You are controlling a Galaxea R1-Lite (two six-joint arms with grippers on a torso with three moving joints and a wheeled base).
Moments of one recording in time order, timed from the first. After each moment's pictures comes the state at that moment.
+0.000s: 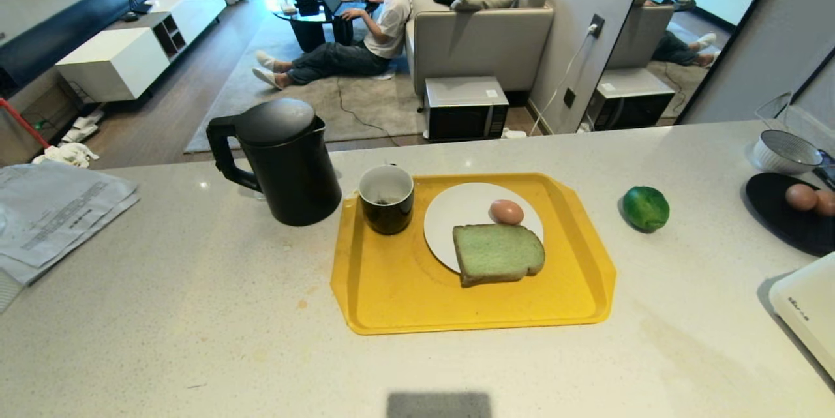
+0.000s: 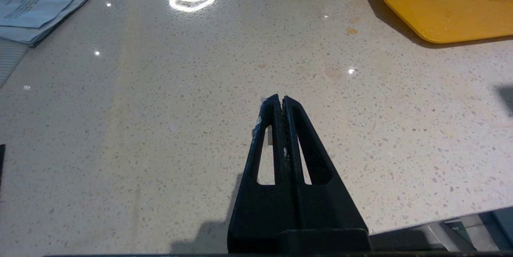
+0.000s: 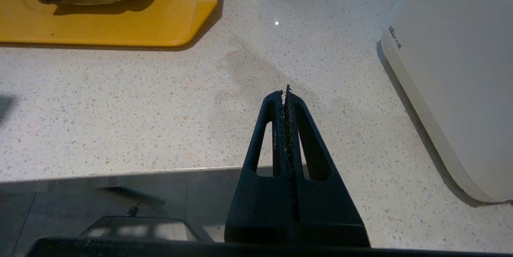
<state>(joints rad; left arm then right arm) 0.01 0.00 0.00 0.01 -0.03 0.07 -0.01 0.00 0.00 0.00 0.00 0.00</state>
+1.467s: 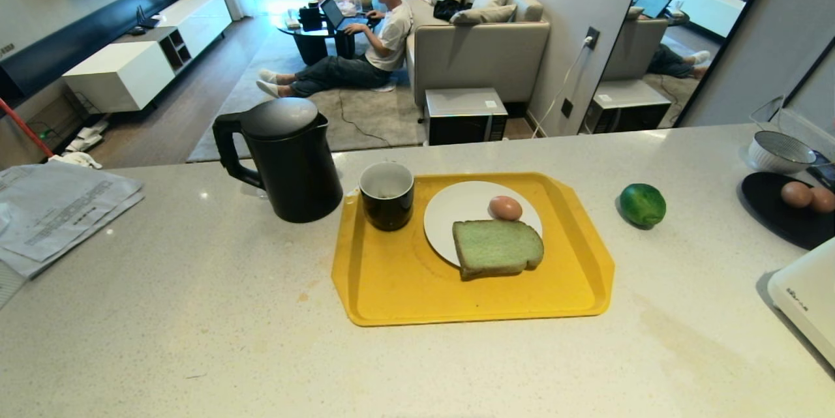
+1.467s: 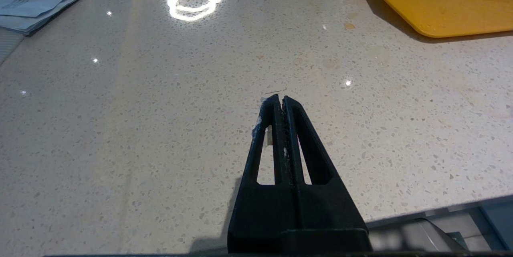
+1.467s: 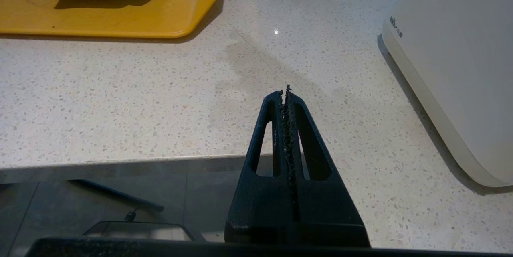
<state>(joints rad) 0.01 0.00 0.00 0.01 -0.03 0.04 -0.01 0.00 0.00 0.00 0.00 0.00</state>
